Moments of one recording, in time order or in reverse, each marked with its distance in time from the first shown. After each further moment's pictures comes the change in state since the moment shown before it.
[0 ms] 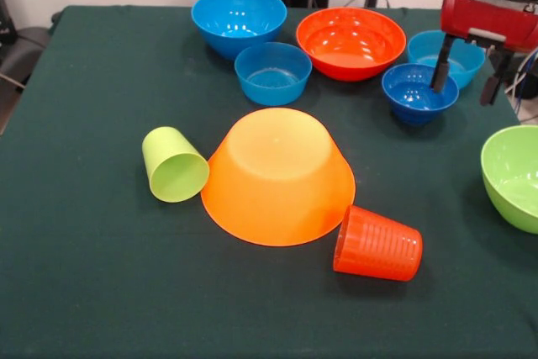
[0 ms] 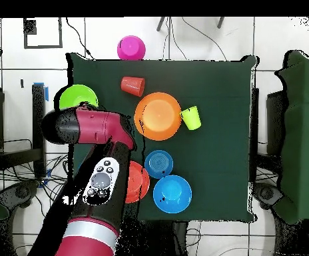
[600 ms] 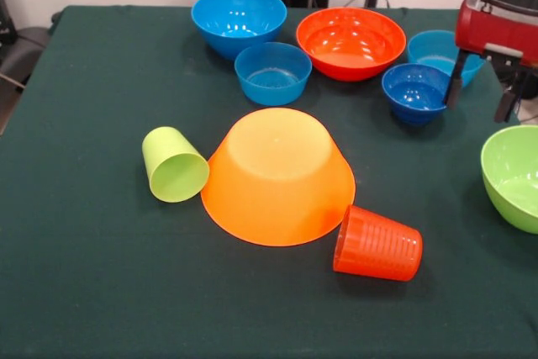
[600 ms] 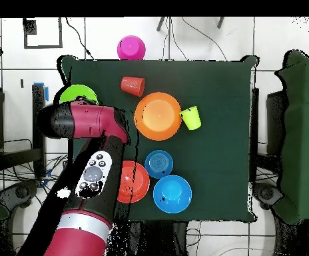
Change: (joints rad) arm 0.027 0.062 -0.033 -0.084 0.020 0.000 0.003
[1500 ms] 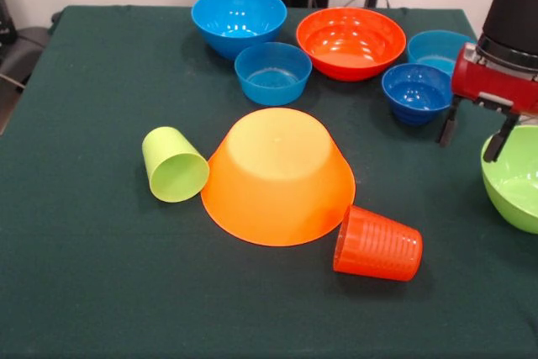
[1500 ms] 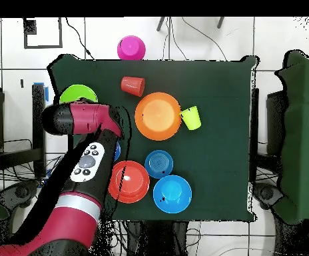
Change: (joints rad) arm 0.038 0.153 -0.051 -0.102 0.035 0.000 0.013
